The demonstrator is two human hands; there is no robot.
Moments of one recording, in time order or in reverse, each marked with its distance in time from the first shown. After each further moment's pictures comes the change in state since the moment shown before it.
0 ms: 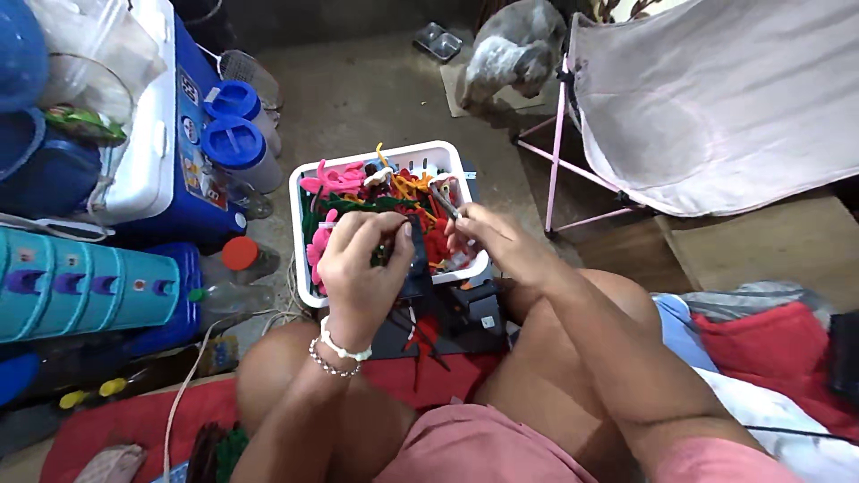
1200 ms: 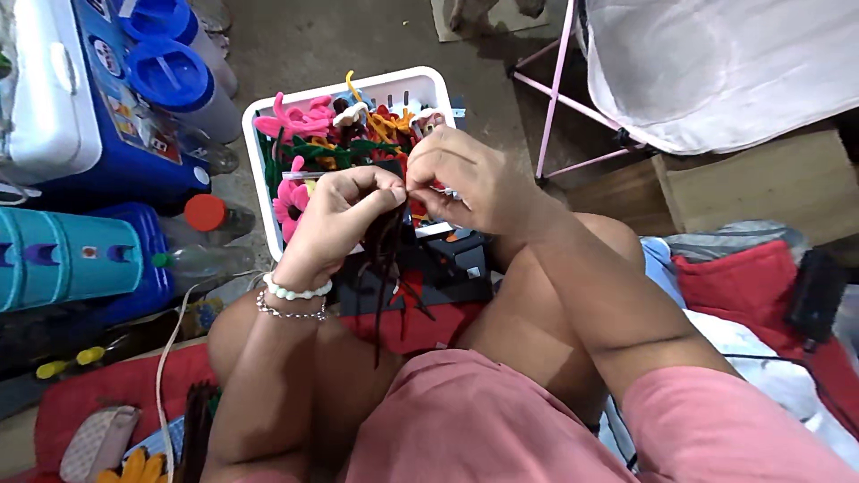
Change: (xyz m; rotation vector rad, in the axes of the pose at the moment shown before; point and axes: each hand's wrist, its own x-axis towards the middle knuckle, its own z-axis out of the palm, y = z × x) left_hand 0.000 -0.012 -0.014 -0.770 -0.647 -0.649; right_hand 0.022 -0.003 0.008 -0.346 0.155 -0.955
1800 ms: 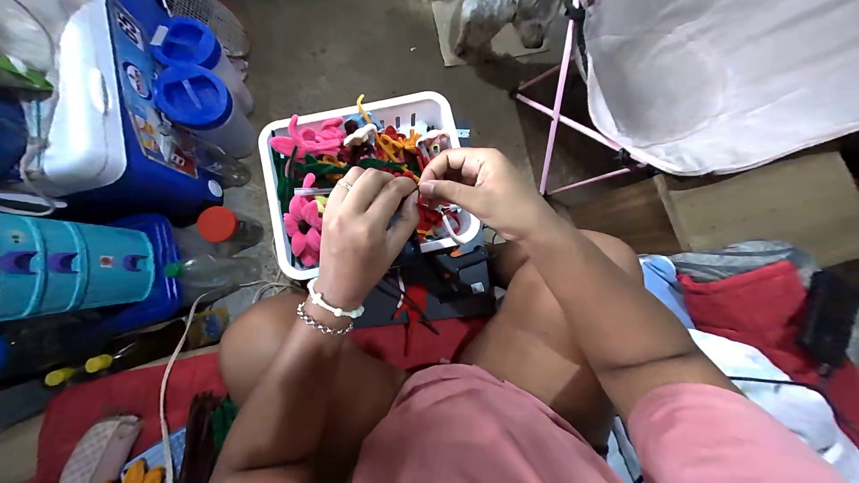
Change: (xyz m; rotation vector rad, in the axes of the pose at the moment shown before) left_hand 0.019 -0.010 0.021 1.003 0.394 0.634; right_hand 0.002 -0.001 -0.006 0.601 0.055 0.865
